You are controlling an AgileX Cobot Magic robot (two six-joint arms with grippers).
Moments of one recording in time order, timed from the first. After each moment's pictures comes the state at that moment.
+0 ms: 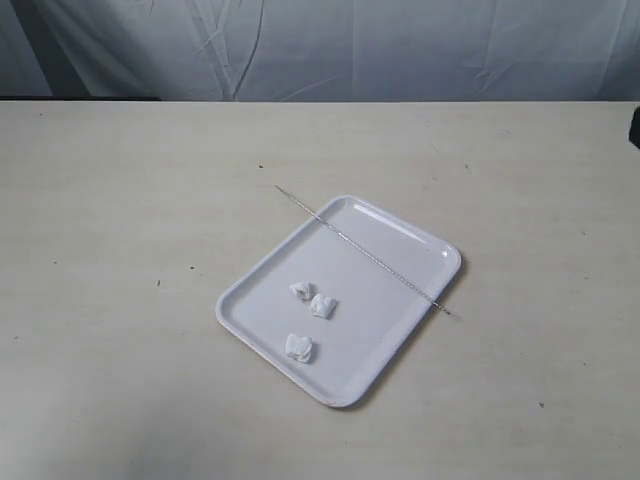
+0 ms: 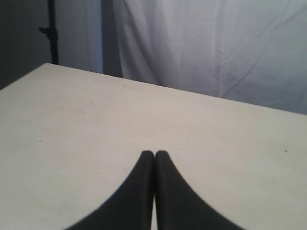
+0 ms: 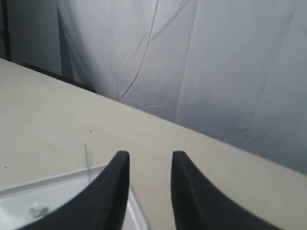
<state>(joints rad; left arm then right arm) -0.21 0.42 -0.10 -1.47 -0.37 1.23 0.37 0.52 -0.51 0.19 0.27 -0.31</state>
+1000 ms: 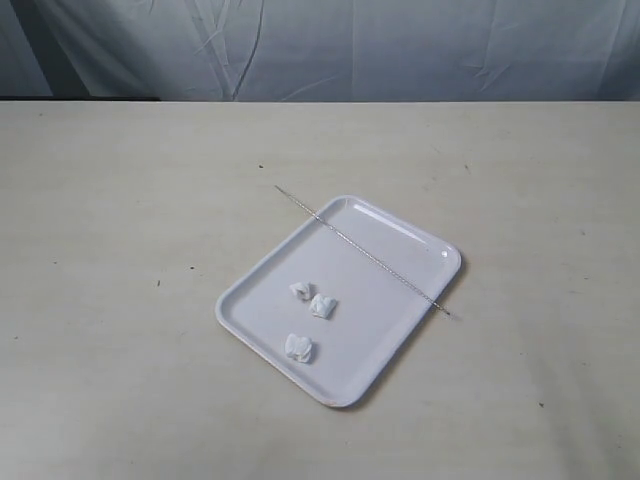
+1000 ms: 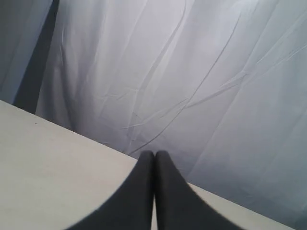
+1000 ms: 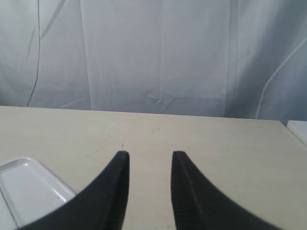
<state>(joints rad) -0.06 0.07 -0.09 -1.73 -0.02 1.23 0.00 0.07 -0.05 0.26 0.15 -0.28</state>
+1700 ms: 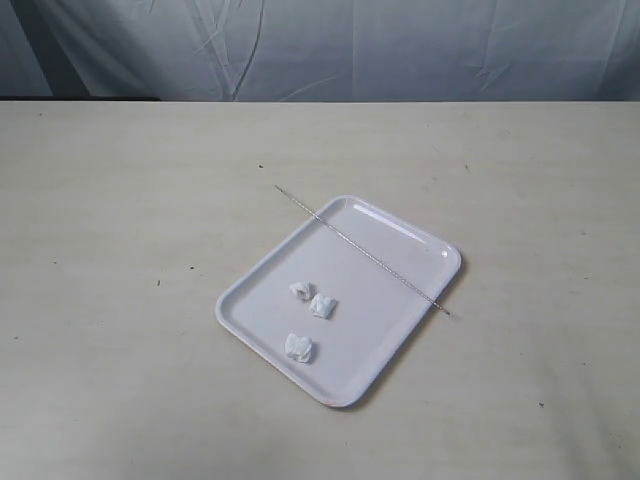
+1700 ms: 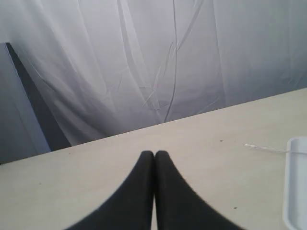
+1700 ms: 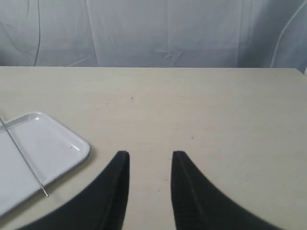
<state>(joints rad) -0.05 0.02 -0.02 -1.06 0.14 1.23 -0.01 0.01 0.00 0.24 0.32 -0.19</state>
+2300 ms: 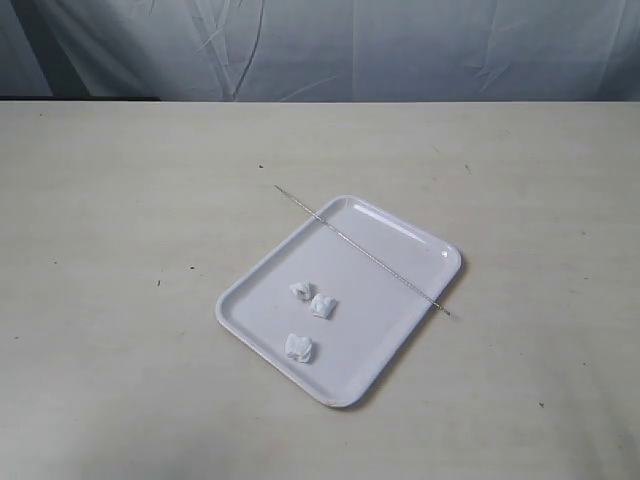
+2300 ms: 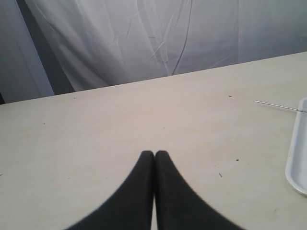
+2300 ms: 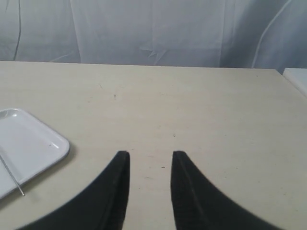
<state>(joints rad) -0.05 0.01 0.00 -0.25 0.25 0.37 -0.01 0.01 0.00 0.05 0.32 -0.05</state>
